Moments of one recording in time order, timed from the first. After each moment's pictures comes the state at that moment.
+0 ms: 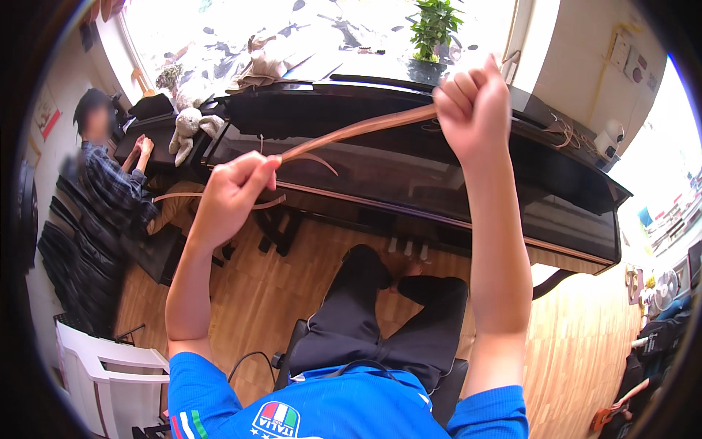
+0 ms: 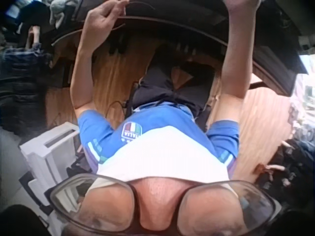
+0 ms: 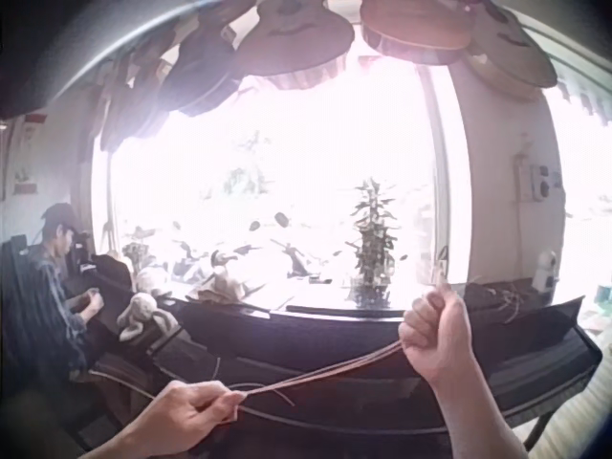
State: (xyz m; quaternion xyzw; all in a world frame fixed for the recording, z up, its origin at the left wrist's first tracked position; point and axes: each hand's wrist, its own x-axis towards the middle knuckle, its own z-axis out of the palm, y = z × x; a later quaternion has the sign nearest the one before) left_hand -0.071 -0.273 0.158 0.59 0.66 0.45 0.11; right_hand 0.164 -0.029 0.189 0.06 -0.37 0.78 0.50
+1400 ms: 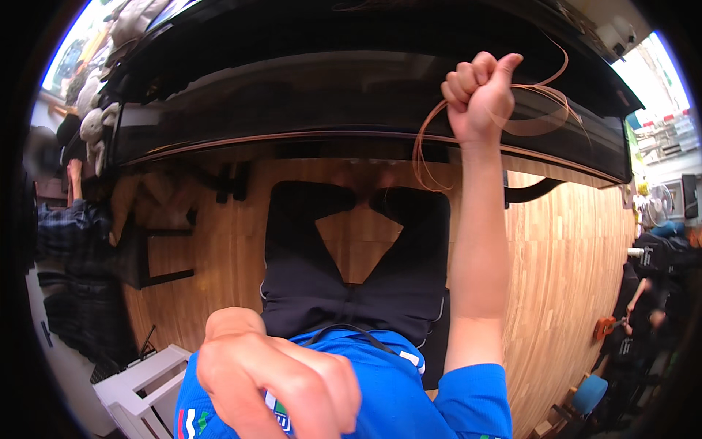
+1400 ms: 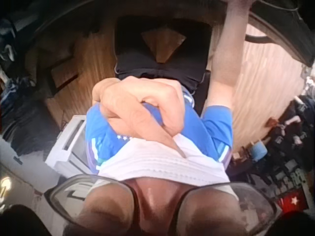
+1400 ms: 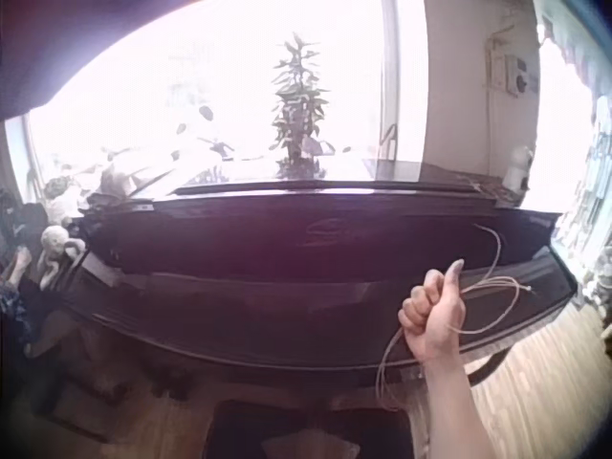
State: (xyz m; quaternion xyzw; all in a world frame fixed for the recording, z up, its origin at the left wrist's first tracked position) left_hand 0.113 -0.253 0.092 0.43 0.04 0.66 0.62; right_hand 0.265 0.038 -0.008 -0.19 -0.41 0.66 0.61
